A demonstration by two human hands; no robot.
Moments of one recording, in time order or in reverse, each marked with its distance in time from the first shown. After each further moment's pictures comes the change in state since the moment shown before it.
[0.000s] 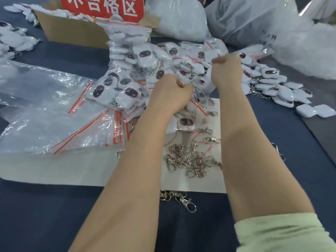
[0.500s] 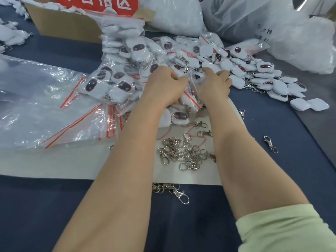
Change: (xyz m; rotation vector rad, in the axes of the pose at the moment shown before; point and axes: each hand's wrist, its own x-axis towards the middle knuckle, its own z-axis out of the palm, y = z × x) left_hand 0.000 0.002 0.000 0.027 -0.003 0.002; right_hand -0.019 0.040 0.020 -0.434 -0.122 -0.041
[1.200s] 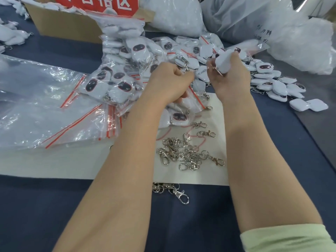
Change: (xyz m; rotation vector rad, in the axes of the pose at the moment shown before) left_hand -0.004 0.010 -0.001 -0.118 -0.011 0.033; right_hand -0.002 -0.007 -0.047 1.769 0.007 0.392
